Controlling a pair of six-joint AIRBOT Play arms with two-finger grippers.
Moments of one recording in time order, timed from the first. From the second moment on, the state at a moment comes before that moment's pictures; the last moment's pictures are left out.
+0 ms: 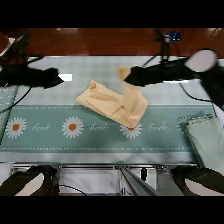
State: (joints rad) left arm -0.02 -0.97 1.04 1.06 -1.07 -1.50; right arm 0.38 -1.32 1.32 -0.86 0.97 1.52
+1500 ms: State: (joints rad) left arm 0.04 -0.58 0.52 1.05 -0.96 -1.54; right arm 0.02 -0.80 0.61 -1.22 0.91 1.86
